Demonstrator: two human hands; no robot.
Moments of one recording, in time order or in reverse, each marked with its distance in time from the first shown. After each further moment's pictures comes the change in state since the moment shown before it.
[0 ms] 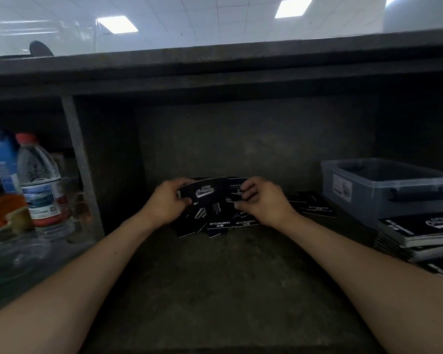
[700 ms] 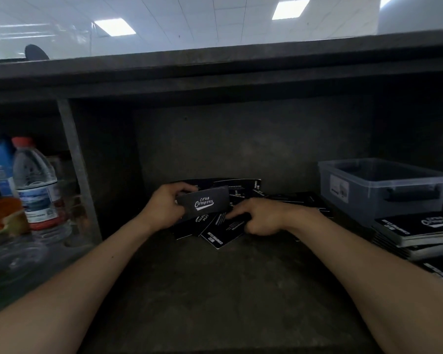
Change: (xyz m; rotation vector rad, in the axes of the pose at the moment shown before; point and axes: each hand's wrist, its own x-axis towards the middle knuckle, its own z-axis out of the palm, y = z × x) left_hand 0.002 -0.007 0.006 -0.018 -0.014 0.027; right_hand -0.003 -0.016 -0.013 -0.460 -0.607 0.016
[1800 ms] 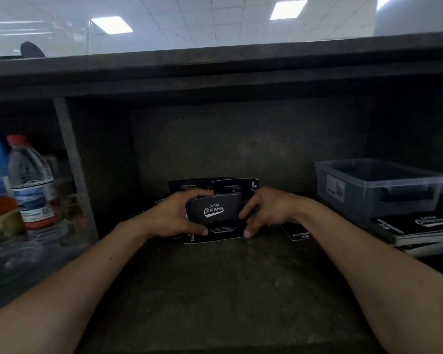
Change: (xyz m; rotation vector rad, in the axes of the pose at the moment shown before) left_hand -0.002 -0.001 0.006 -0.008 -0.352 0.145; right_hand -0.009 0.017 -0.016 0.238 0.047 0.110
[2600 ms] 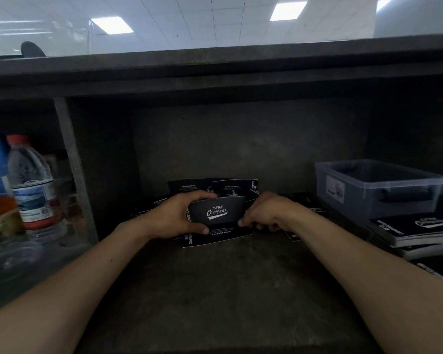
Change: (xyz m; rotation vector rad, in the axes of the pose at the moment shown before) left_hand -0.001 0.003 0.002 0.016 -0.023 0.063; right_hand 0.005 -0.016 0.018 0.229 0.134 0.348
